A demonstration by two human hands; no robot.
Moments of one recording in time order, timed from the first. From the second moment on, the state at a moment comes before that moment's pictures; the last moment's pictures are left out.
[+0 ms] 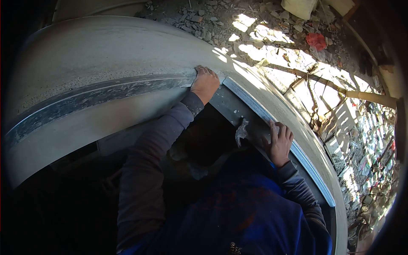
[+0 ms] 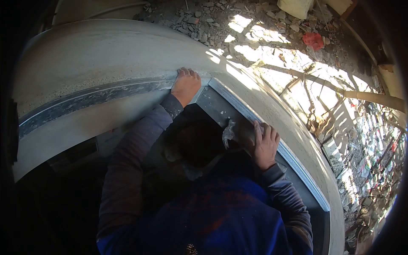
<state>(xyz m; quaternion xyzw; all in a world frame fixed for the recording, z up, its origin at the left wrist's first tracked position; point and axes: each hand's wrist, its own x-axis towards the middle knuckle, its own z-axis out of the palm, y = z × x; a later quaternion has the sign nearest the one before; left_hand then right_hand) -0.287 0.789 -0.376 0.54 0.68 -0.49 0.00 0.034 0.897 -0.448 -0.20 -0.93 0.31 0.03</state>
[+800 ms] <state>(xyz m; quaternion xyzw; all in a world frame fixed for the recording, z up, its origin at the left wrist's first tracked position) -0.291 0.787 -0.381 0.55 0.68 -0.49 0.01 0.050 0.889 -0.523 -0.25 -0.92 0.29 0.02</state>
